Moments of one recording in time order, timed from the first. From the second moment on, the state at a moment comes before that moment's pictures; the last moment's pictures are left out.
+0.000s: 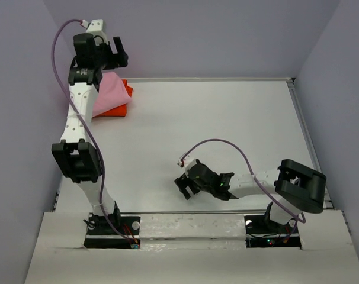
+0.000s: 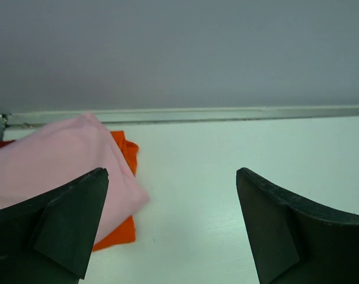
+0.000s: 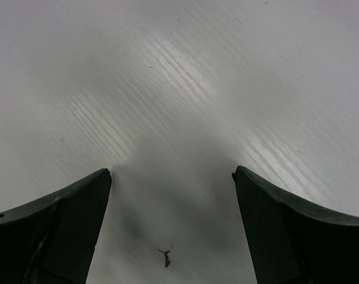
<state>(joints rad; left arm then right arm) 0.06 1.85 2.06 -0.45 0.23 -0.15 1.15 1.57 0.64 0.22 0.23 0.27</state>
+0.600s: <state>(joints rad) -0.34 1.25 1.08 -0.14 0.06 -0.16 1.06 1.31 0.71 0.08 0.29 0.29</state>
